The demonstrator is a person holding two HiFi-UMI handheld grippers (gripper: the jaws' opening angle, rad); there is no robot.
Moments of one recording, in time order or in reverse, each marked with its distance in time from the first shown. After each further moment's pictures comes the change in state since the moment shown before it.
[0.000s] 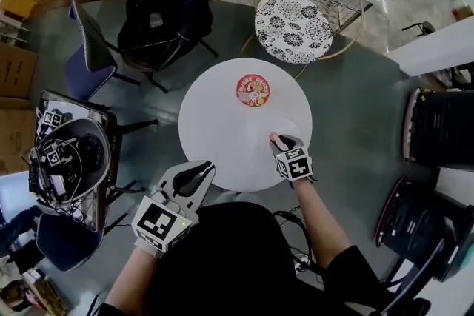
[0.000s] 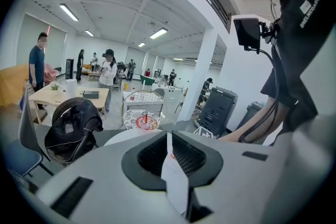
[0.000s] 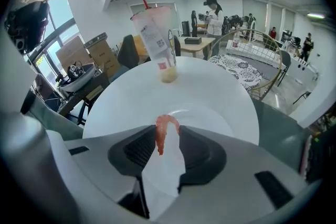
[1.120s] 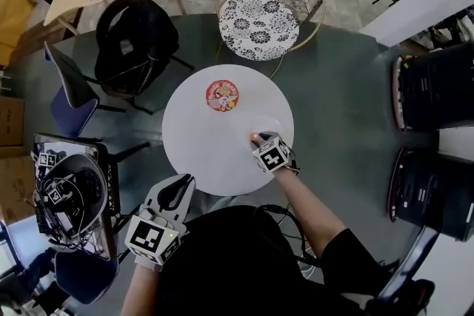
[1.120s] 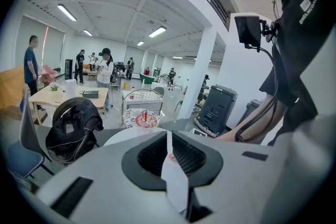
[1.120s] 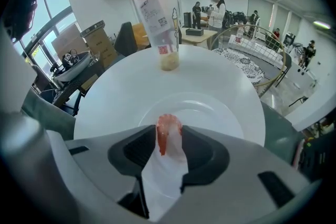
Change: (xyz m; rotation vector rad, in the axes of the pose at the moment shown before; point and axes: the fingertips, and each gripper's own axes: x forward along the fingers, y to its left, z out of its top) left arm -0.006 0.001 -0.008 0.003 0.024 0.015; right arm 0.020 0.008 -0.010 -0.054 0.112 -0.031
